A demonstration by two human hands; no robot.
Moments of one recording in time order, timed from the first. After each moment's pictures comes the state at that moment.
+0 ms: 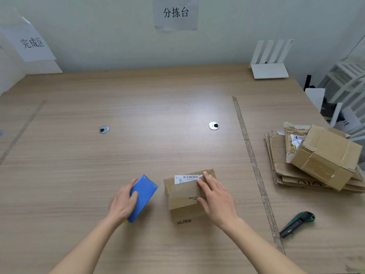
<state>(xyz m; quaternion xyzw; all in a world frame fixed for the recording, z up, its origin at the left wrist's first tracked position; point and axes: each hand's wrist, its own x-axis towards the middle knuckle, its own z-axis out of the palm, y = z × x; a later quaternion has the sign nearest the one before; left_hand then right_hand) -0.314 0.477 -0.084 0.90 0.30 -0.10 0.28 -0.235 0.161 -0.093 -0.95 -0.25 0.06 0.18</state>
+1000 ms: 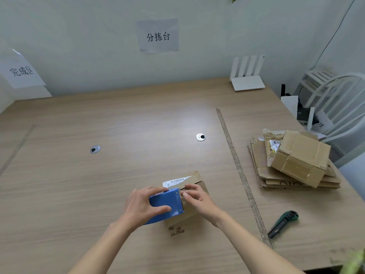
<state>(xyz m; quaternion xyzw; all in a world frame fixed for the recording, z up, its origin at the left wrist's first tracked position) -0.284 0.398 0.004 0.95 0.04 -0.04 0.31 -0.223 0.173 -0.049 -0.73 -0.08 0.30 0.61</state>
